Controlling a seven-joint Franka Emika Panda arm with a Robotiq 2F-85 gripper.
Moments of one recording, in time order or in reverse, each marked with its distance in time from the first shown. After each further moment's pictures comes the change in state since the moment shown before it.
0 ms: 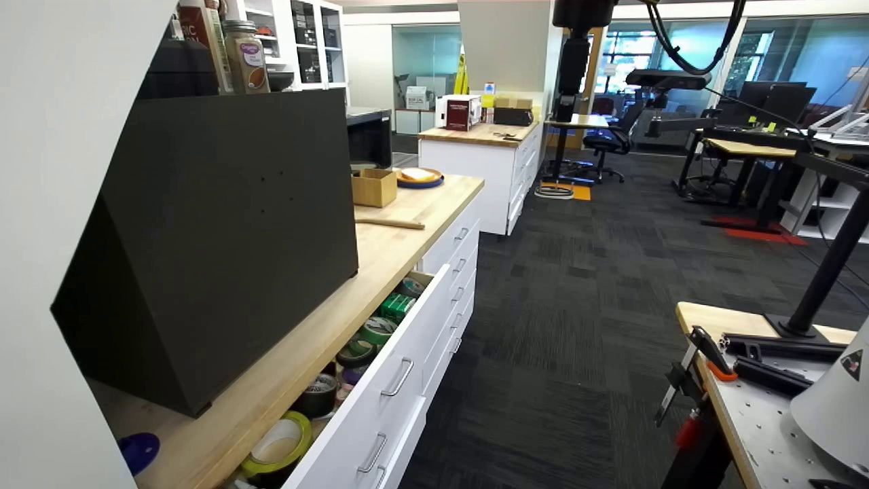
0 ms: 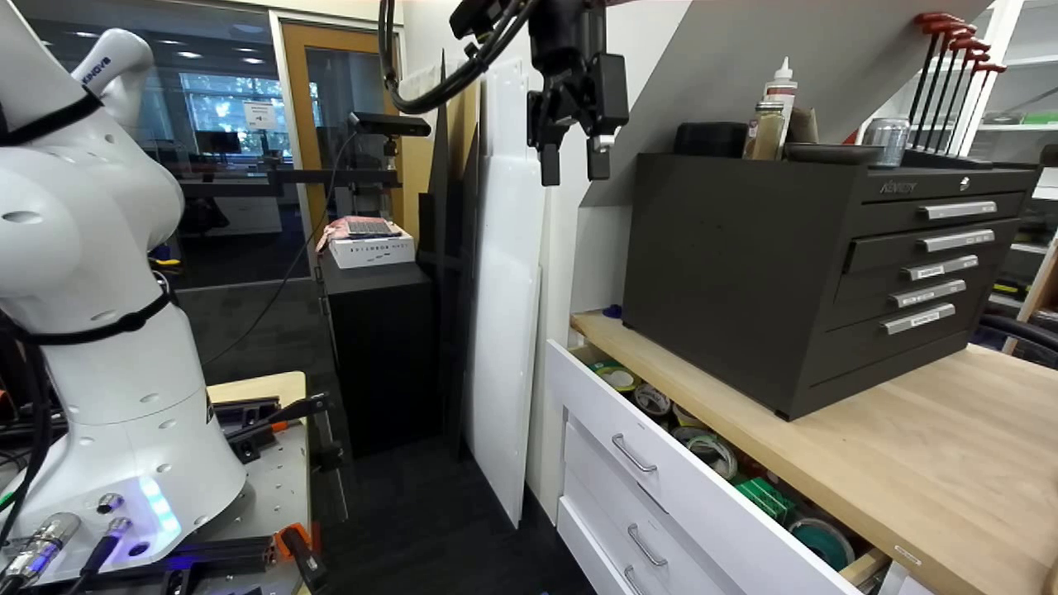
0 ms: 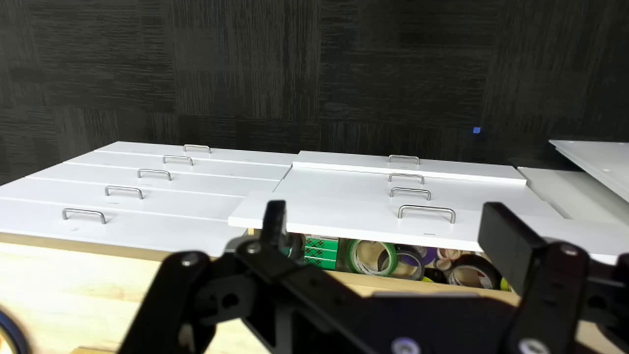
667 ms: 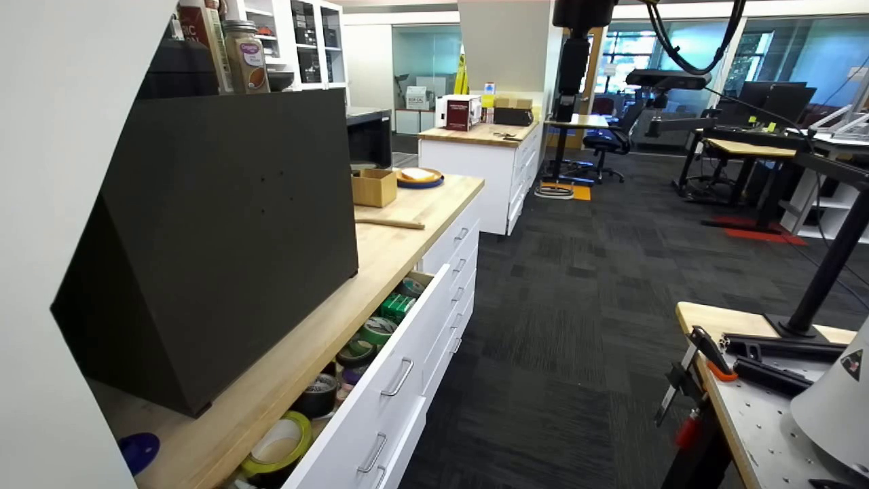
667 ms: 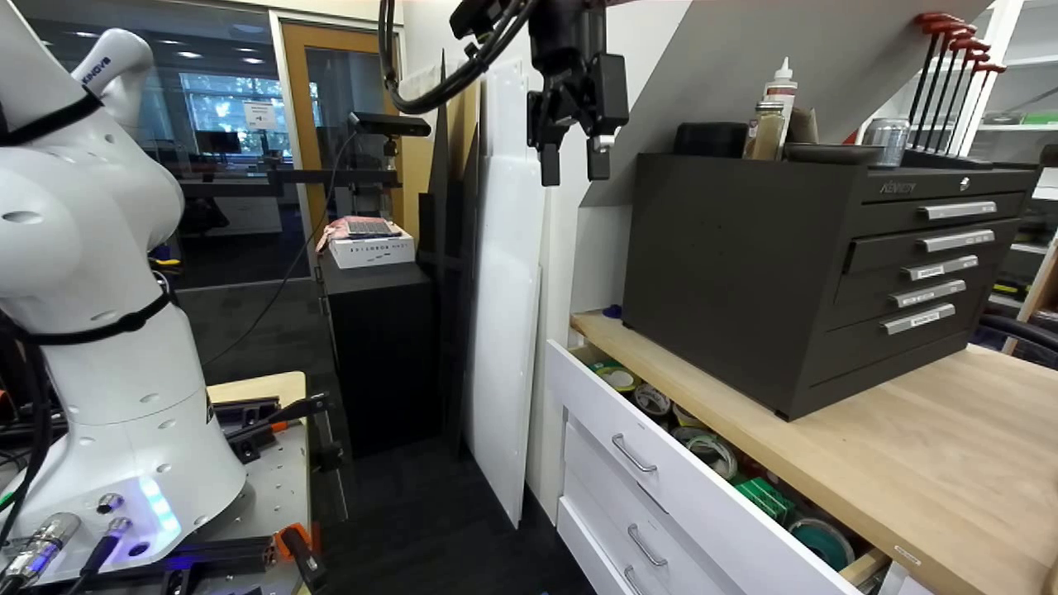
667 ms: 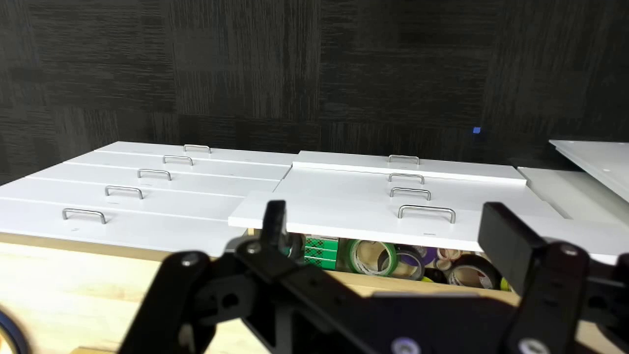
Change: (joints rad) arm 0.000 0.000 0.000 0.000 0.000 0.000 0.000
